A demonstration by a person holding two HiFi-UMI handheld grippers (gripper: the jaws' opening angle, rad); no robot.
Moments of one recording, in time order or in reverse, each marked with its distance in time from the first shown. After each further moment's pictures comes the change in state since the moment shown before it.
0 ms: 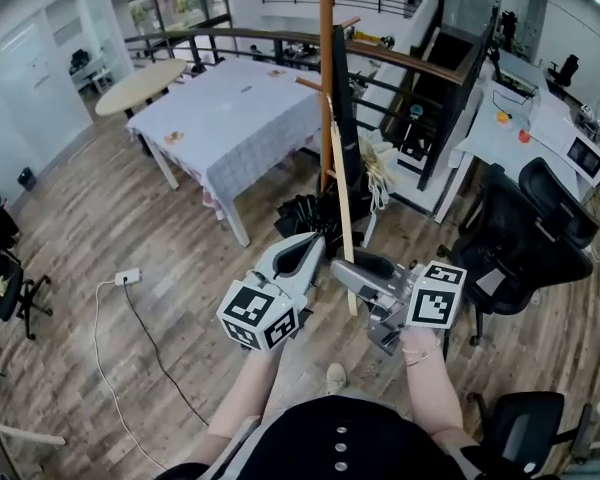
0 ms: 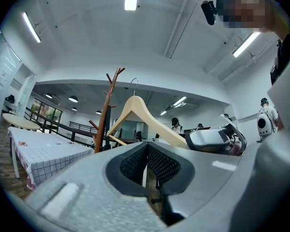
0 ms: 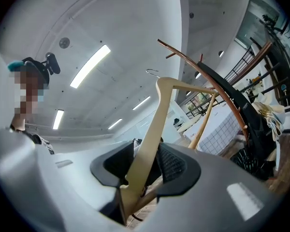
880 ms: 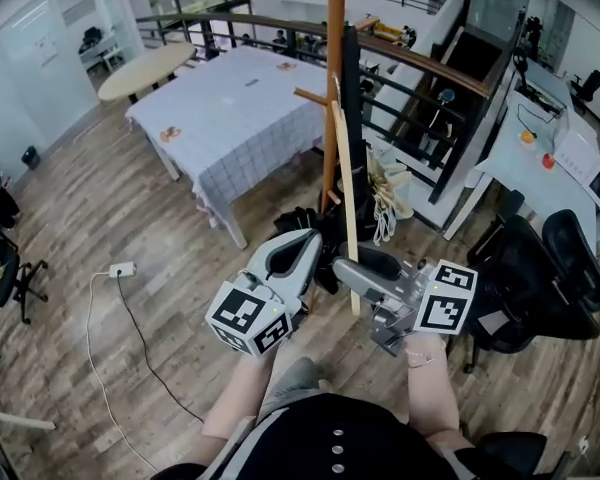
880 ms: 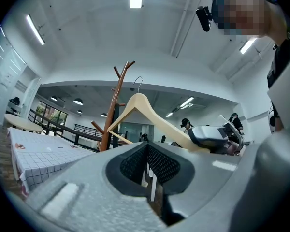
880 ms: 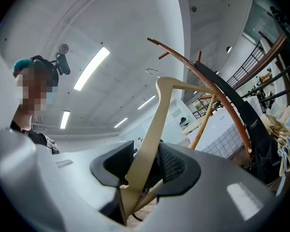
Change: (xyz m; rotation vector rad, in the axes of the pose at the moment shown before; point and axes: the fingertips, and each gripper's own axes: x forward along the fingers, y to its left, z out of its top) left arm 0.103 0.080 0.006 0.004 -0.038 0.064; right arm 0.031 -0.101 0.082 -0.030 0.029 0.096
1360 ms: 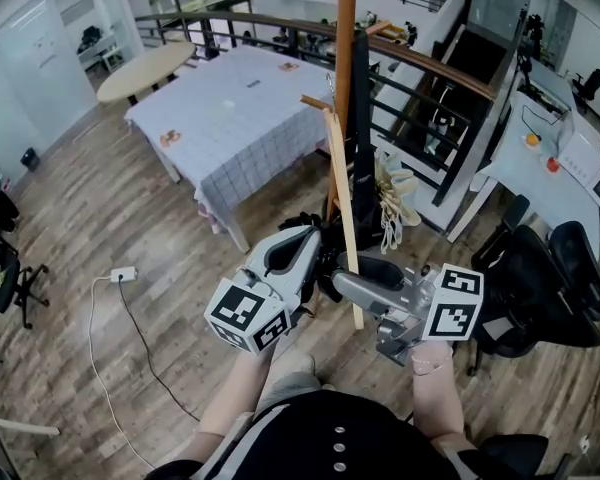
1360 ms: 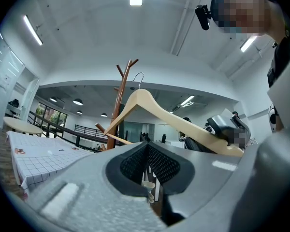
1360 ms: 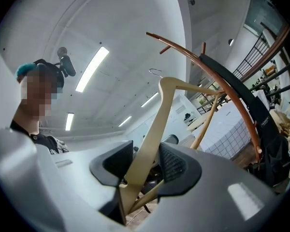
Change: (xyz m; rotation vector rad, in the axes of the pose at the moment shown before) left arm 0.015 0.040 0.007 0.018 0.016 0.003; right arm 0.026 0.001 0.010 0.028 0.041 0.061
